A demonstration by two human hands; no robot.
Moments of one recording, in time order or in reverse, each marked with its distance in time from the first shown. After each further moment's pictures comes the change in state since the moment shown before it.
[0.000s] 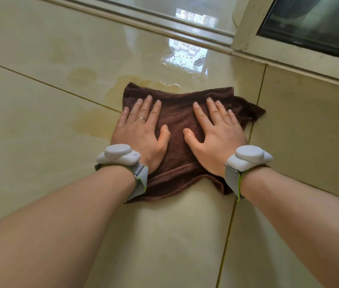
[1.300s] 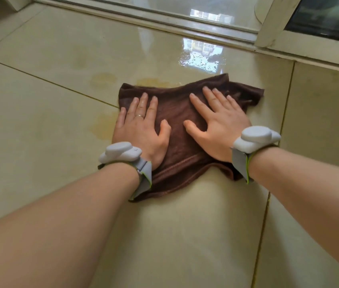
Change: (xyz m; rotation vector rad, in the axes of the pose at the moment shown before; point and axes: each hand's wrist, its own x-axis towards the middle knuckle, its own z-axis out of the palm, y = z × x) left_hand 0.015 -0.035 -0.002 0.035 0.009 -0.133; right_hand 0.047 -0.025 0.003 -0.005 0.004 -0.143
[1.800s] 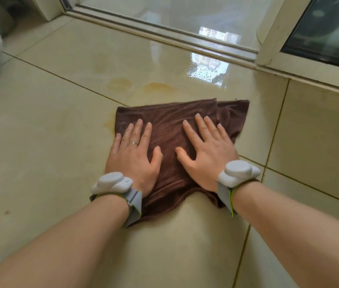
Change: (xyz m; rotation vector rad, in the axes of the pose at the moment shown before) left_hand -0.078 -0.022 -0.013 0.001 -0.044 -0.043; right_hand -0.064 -0.042 0.004 0.020 -0.030 -0.042
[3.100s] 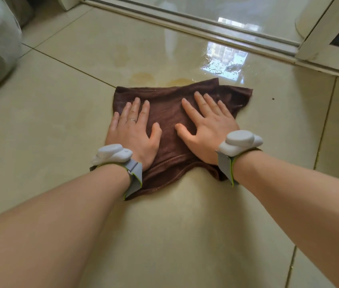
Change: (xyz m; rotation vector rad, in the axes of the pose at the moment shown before) left_hand 0.058 -0.056 -0.002 0.017 0.067 -0.087; right_hand 0.077 -0.039 0.002 -0.021 -0.013 -0.077
